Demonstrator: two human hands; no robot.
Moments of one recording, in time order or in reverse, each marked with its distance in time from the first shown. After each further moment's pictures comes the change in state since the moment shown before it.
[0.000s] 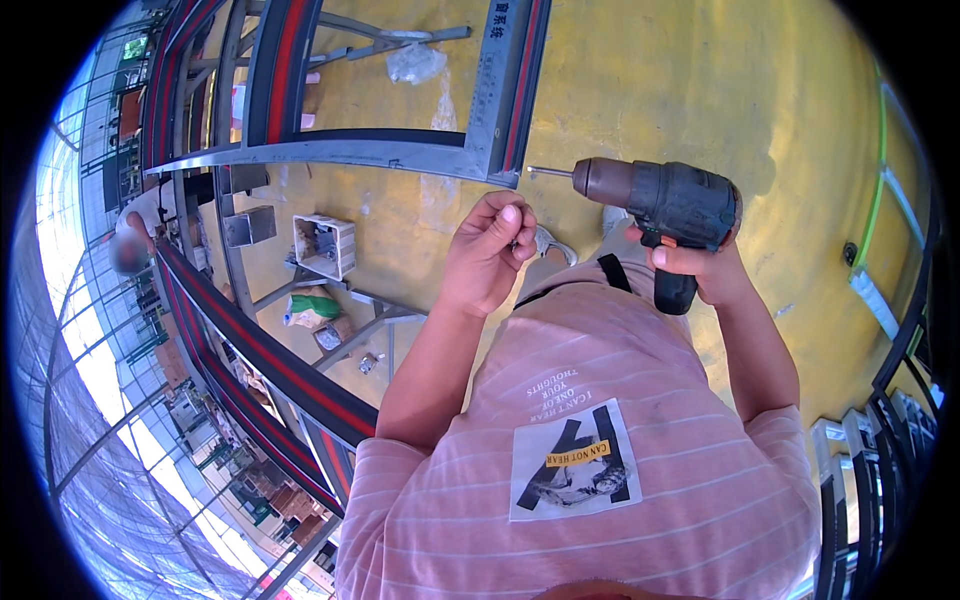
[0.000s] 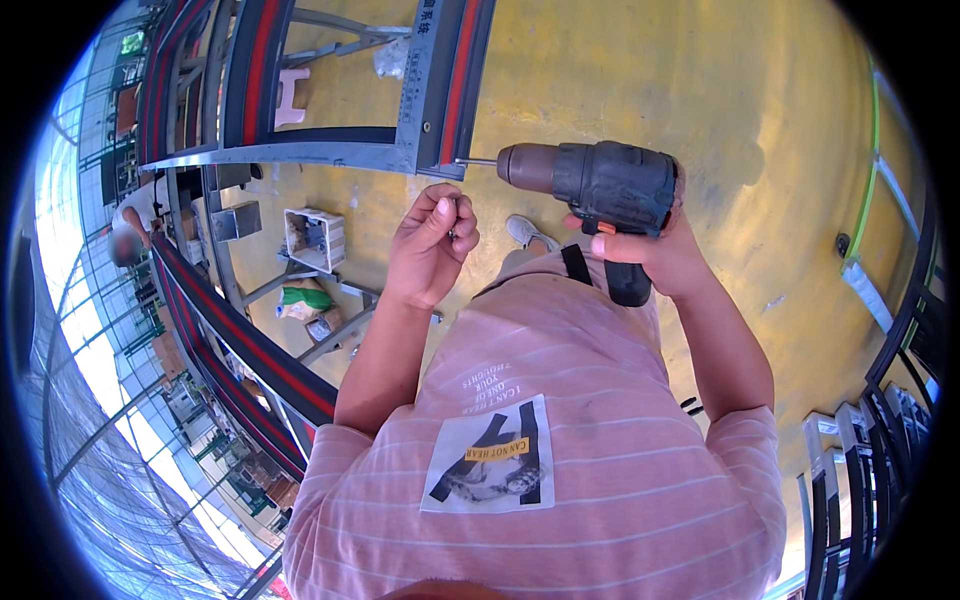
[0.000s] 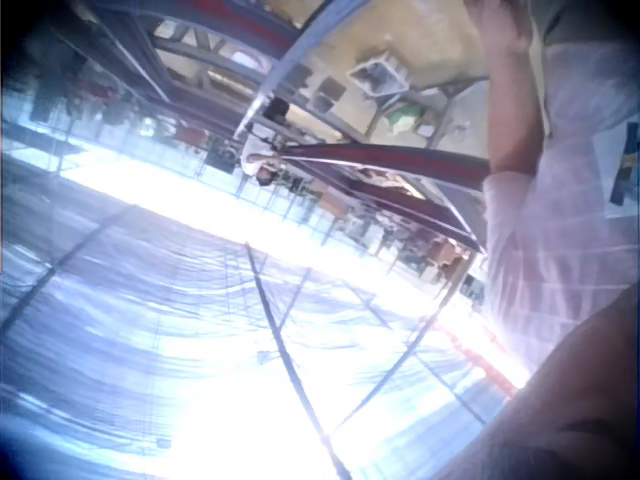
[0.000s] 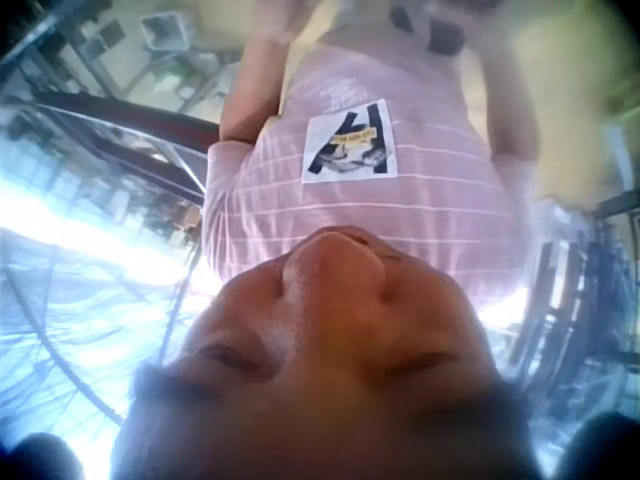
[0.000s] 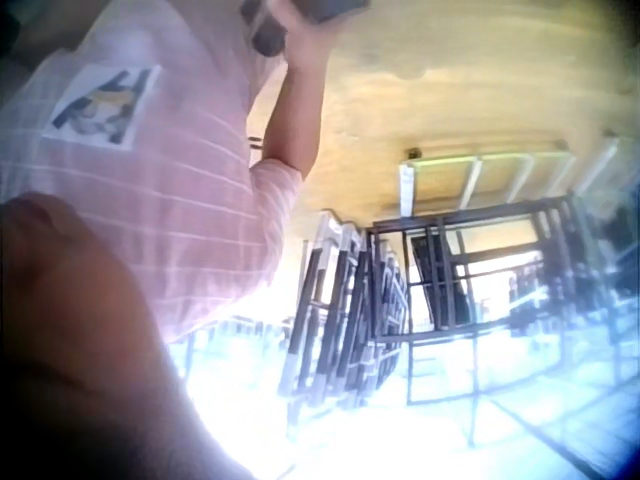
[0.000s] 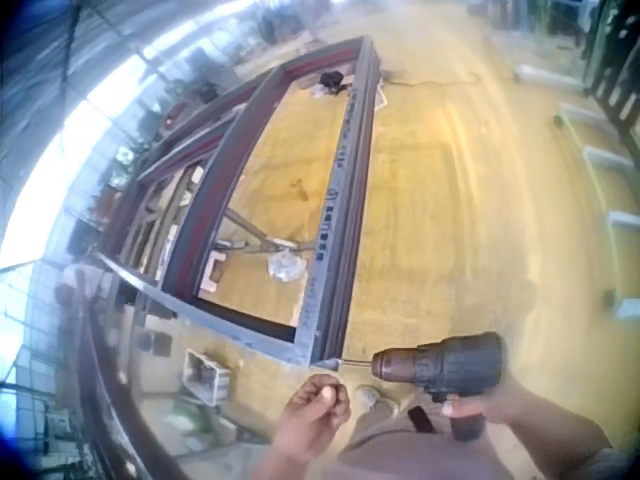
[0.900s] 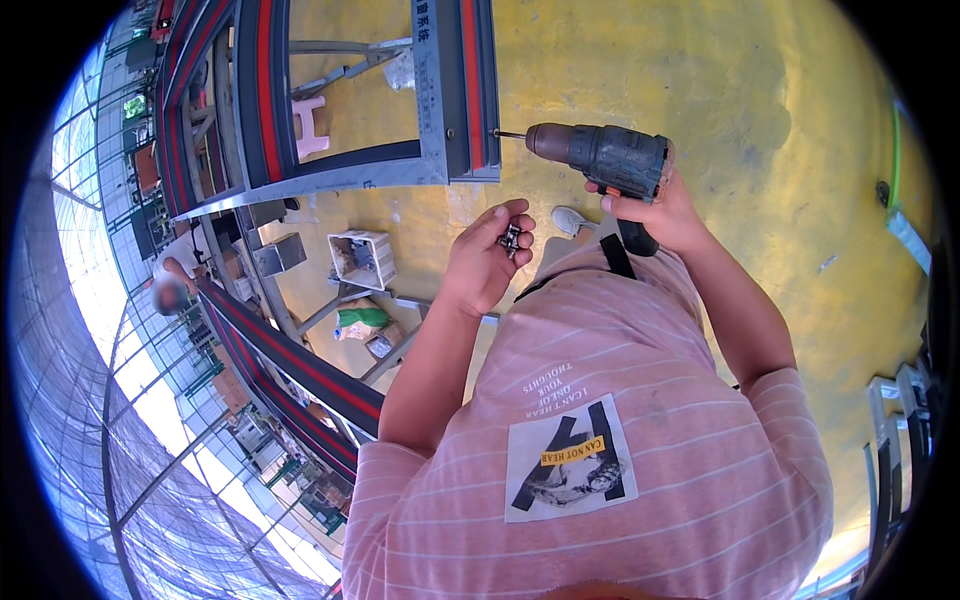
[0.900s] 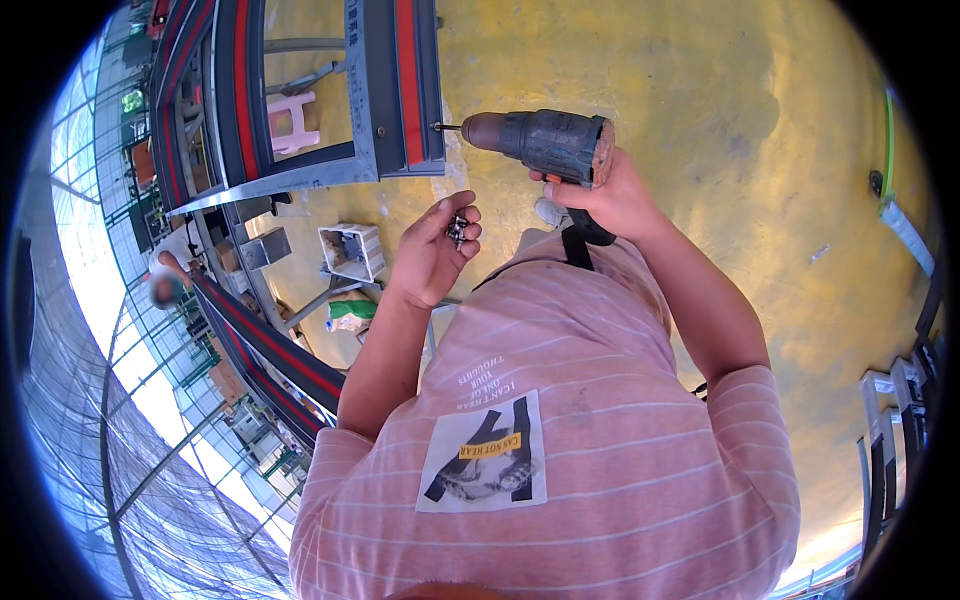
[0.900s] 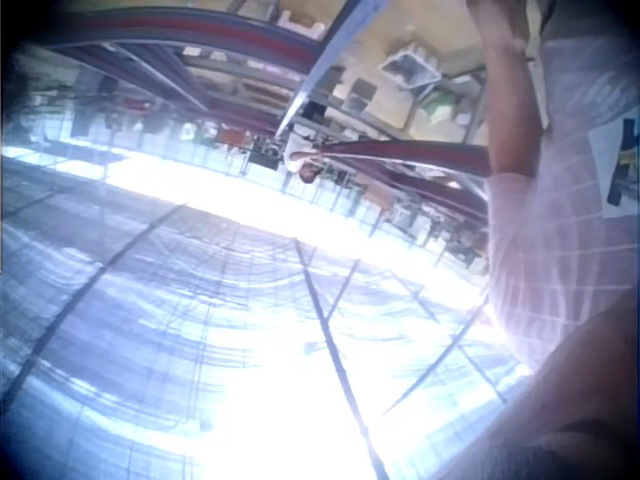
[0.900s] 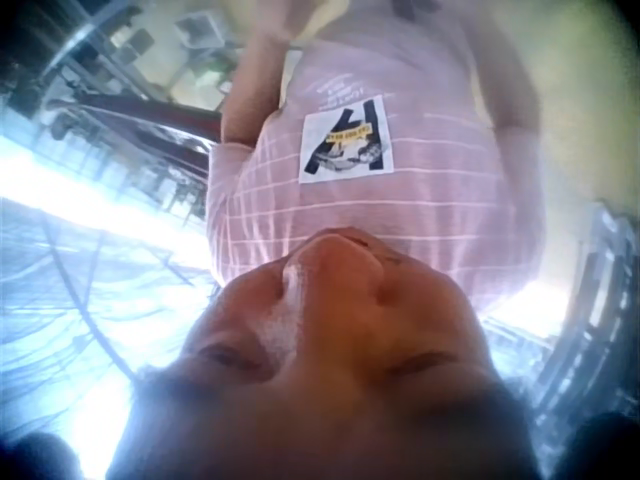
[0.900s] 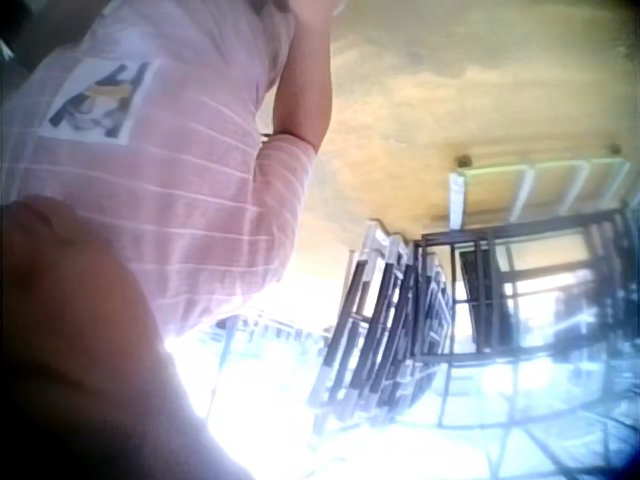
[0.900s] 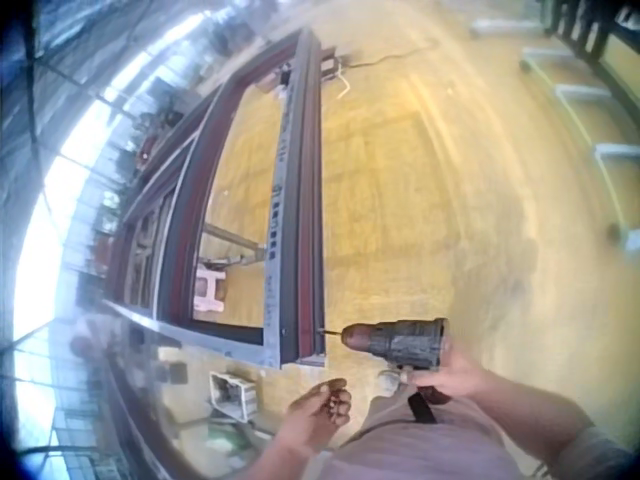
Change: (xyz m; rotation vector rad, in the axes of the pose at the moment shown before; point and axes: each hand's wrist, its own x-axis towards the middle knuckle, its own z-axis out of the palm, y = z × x) left_hand 0.006 0.001 -0.021 0.242 0.176 -0.327; right_hand 0.043 0.077 0.002 0.023 0.042 -0.158
